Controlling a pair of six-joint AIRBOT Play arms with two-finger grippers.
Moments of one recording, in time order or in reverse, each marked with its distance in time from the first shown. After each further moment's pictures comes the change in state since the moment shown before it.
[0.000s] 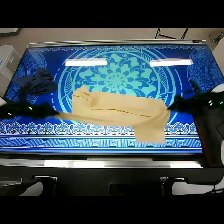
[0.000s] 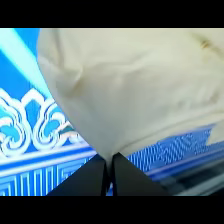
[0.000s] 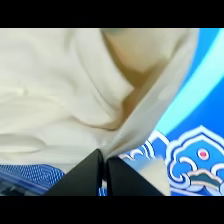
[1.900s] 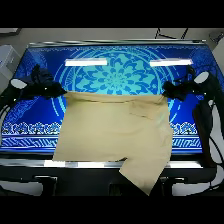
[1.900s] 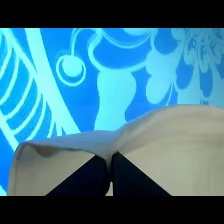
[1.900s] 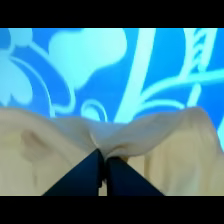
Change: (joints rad) left arm -0.116 -0.465 0.256 -0.056 0.365 0.029; right arm 0.204 -0.099 0.054 -0.191 -0.418 0.329
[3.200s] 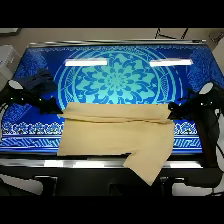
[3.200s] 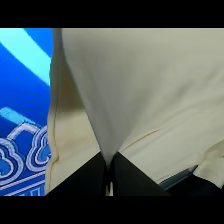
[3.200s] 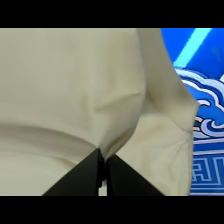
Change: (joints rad) left arm 0.103 -0.087 0.049 0.159 -0.605 -0.040; right arm -0.081 0.101 -0.195 -0.159 0.393 -0.009
